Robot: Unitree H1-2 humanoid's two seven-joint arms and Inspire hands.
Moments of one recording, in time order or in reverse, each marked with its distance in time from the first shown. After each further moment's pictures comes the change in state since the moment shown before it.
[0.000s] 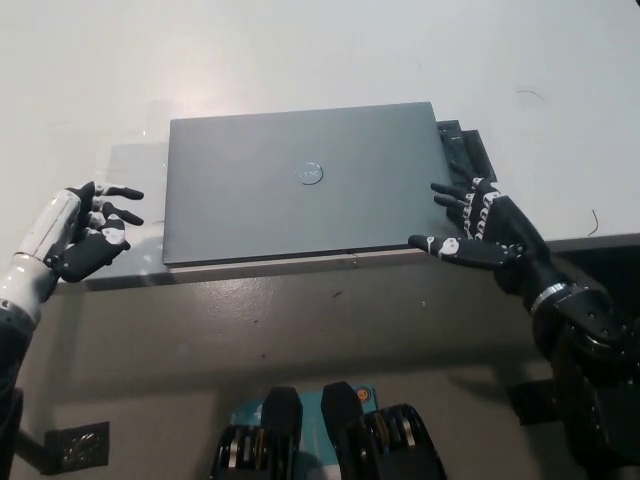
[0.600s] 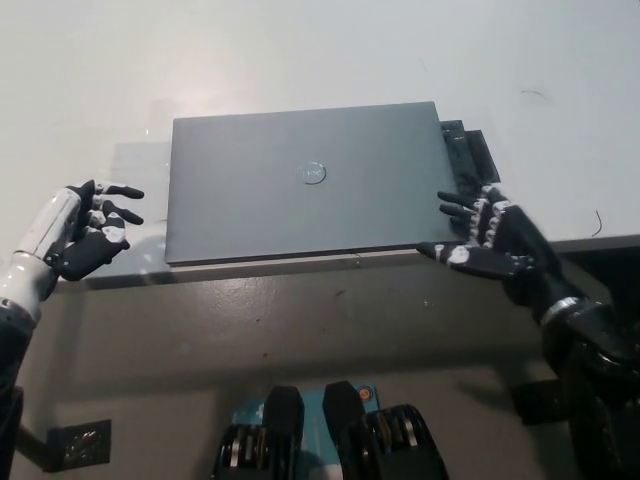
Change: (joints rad) left_arm 0.000 0.000 0.002 0.000 0.001 0.000 0.000; right_arm 0.068 -0.009 -0.039 -0.144 0.025 -0.003 -0.010
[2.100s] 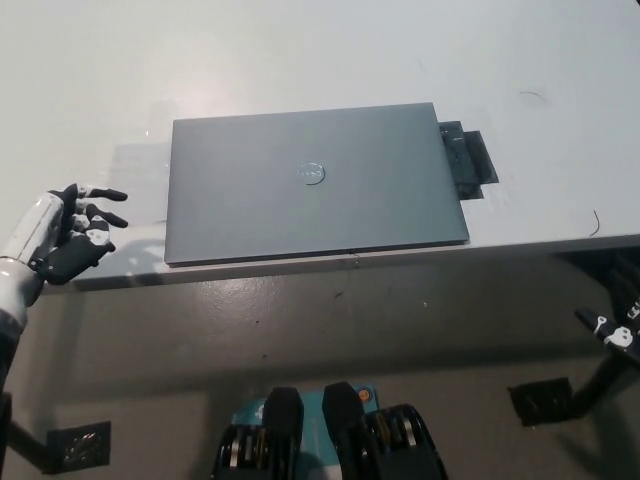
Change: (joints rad) left_arm 0.020 0.000 0.036 0.000 -0.001 -0.002 0.000; right_arm 0.347 -0.005 -0.249 -0.299 0.144 -0.024 -0.063
